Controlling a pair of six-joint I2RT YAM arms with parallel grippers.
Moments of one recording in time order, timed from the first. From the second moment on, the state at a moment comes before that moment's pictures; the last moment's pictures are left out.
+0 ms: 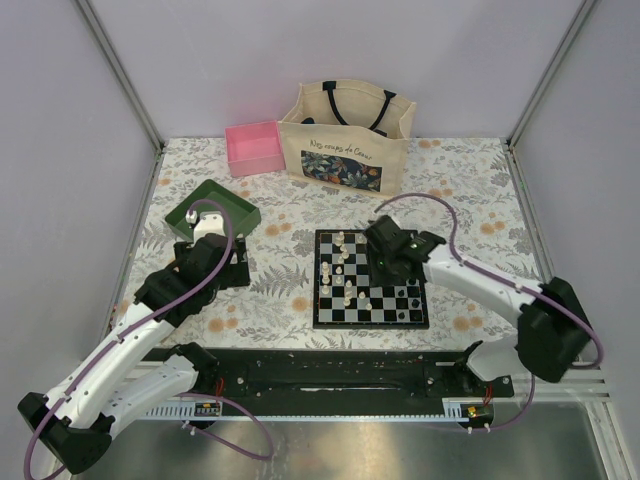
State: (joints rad) left arm -0.60 0.79 0.86 -0.93 -0.53 -0.49; right arm 0.75 1.35 0.93 -0.68 0.11 0.59
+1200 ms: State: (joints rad) left arm -0.60 0.79 0.86 -0.93 -0.53 -0.49; right arm 0.69 1.90 1.47 -0.65 0.10 0.46
